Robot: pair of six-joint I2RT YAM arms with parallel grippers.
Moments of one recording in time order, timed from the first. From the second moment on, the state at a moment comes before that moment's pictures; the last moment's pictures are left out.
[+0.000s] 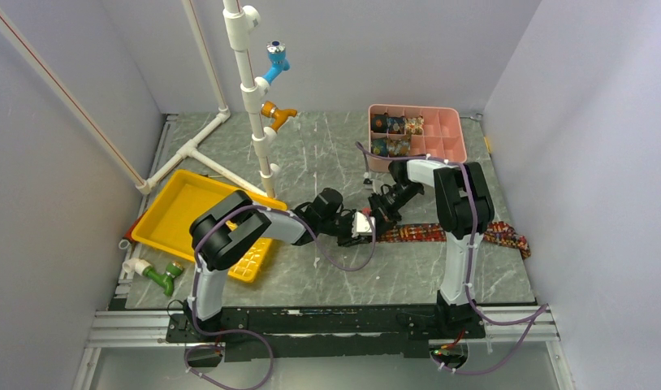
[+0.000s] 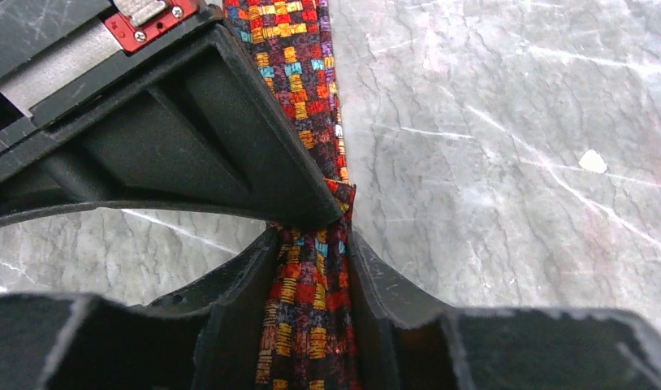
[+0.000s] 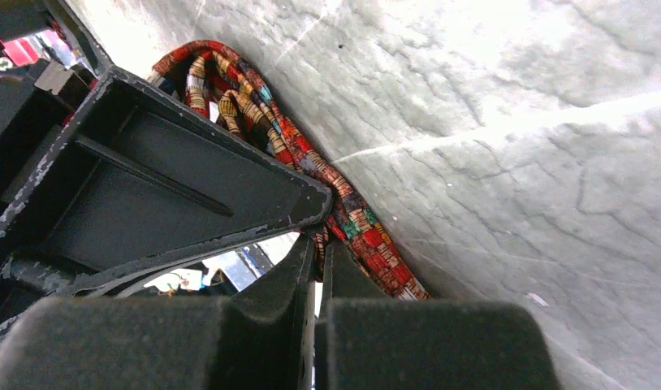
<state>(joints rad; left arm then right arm) -0.87 2.01 0.99 0.47 0.61 0.52 0.22 2.08 1.30 -1.00 -0.76 -0.27</state>
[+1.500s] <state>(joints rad) -0.70 1.85 0.72 0.60 0.67 0.40 0.24 2.13 1.35 -0.99 -0.77 -0.23</state>
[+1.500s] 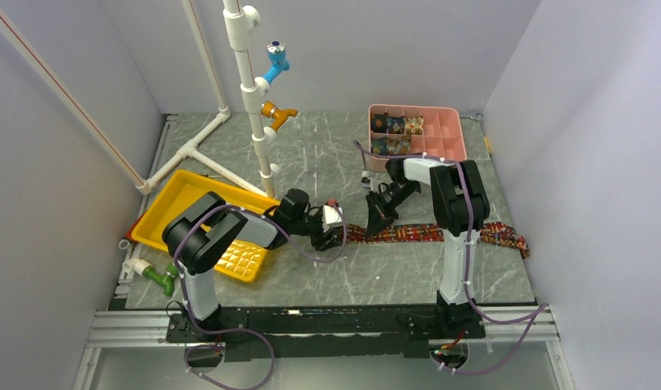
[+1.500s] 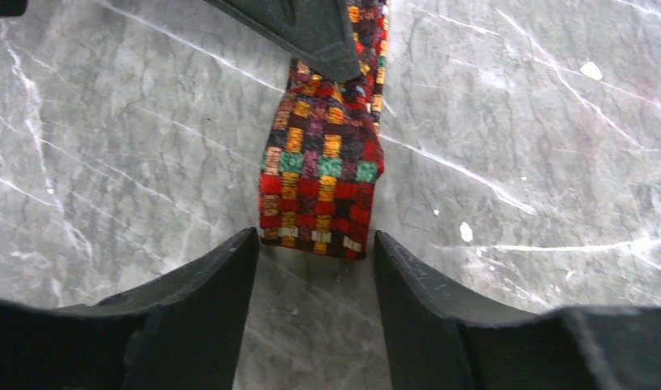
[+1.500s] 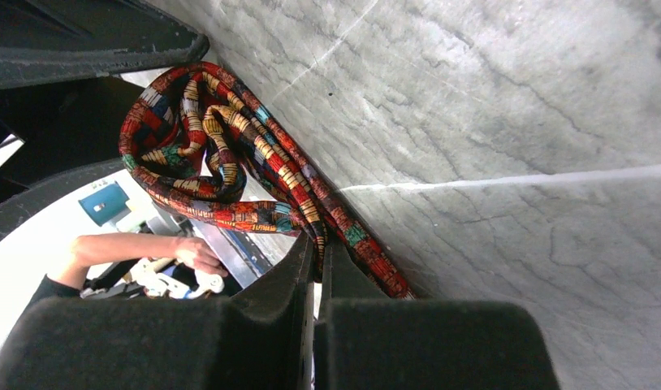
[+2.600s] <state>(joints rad) -0.81 2.04 0.94 0.64 0.68 0.34 0.23 2.14 1.33 -0.98 -0.82 -0.23</state>
